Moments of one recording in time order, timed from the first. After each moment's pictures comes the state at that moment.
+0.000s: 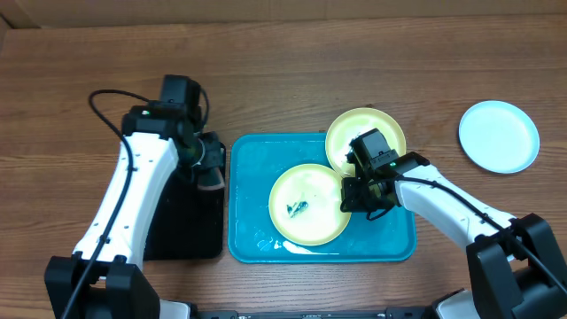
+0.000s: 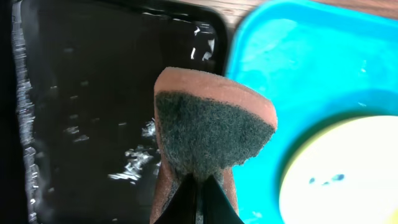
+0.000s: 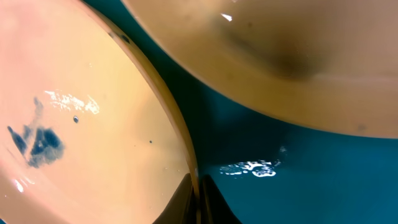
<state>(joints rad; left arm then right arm) -0.14 1.59 1.30 -1.12 0.05 -0.33 0.45 1.63 0.89 -0.66 -0.22 0.39</state>
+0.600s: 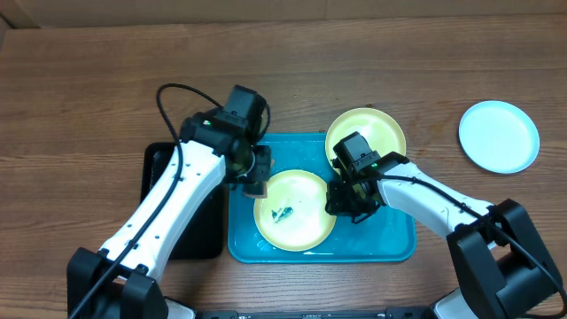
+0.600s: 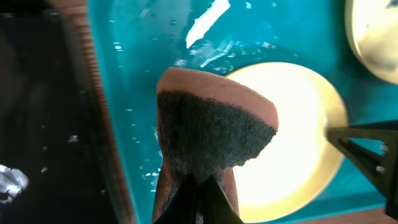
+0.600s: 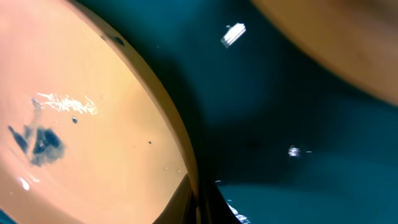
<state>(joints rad) -0.42 1.60 1.30 -1.08 0.08 -0.35 0.52 1.72 0.93 -0.64 -0.31 0.51</state>
